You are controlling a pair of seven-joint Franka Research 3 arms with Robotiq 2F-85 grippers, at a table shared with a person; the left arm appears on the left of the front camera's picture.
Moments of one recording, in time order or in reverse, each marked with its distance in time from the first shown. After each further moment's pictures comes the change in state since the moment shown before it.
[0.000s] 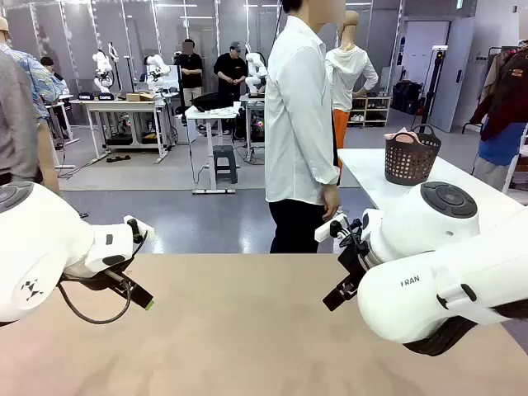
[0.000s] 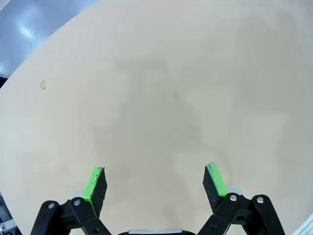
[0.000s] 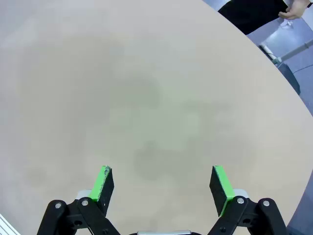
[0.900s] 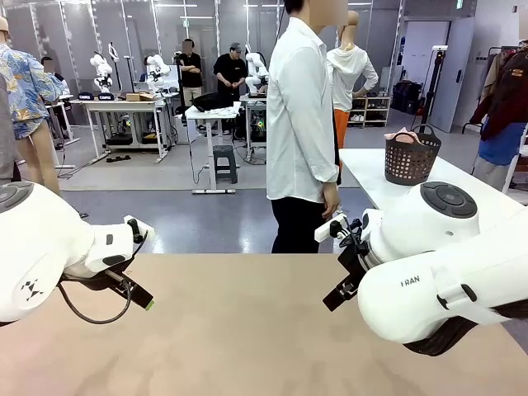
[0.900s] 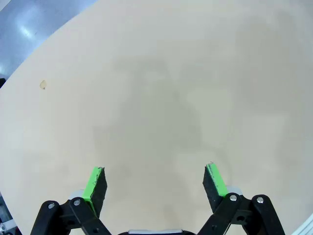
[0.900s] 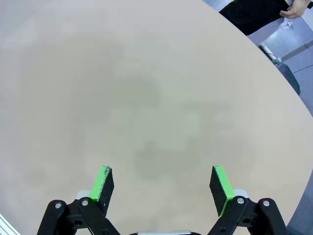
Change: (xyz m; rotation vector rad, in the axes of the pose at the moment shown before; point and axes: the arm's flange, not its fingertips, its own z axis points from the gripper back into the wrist) left arm 0.000 0.000 0.000 0.000 0.000 -0.001; right arm 0.000 0.000 0.000 0.000 0.000 0.002
